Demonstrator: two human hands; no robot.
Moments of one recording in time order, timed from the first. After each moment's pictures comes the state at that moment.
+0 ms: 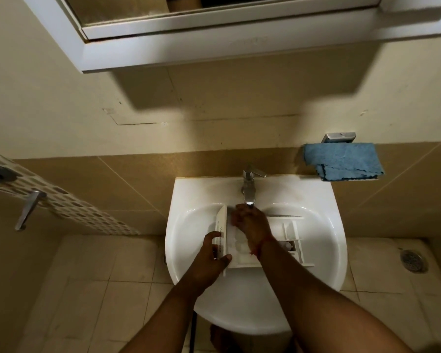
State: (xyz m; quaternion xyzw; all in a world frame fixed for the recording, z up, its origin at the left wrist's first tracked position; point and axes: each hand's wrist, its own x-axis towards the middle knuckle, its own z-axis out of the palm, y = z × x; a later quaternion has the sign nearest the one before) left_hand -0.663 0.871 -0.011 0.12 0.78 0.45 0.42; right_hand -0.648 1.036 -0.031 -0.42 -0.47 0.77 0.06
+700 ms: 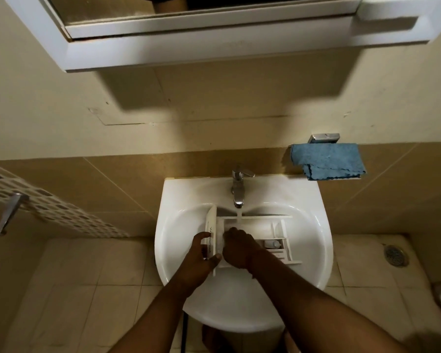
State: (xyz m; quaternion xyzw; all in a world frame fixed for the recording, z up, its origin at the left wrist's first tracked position) left_hand -0.666 0.866 -0.022 0.12 0.78 0.46 0.41; right_hand -0.615 1.024 -0.036 -0.14 -0.94 0.23 -0.22
